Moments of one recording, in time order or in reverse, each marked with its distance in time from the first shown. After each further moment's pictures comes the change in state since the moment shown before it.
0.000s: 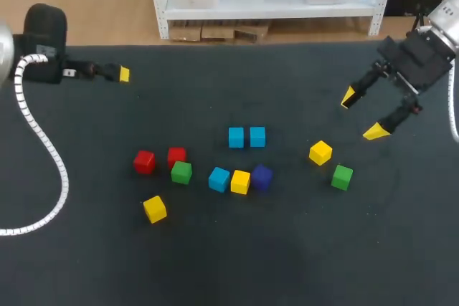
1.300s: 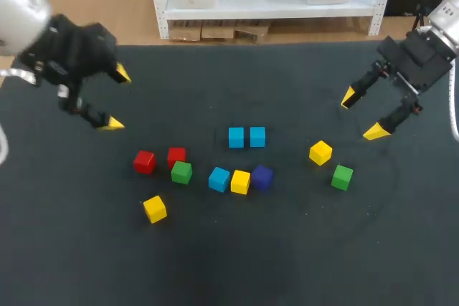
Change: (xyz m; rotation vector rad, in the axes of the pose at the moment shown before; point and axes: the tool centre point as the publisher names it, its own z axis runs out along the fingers) left arm 0.049 -0.043 -0.007 0.268 0.417 1.167; right arm 0.000 0.000 0.000 0.000 0.000 0.000
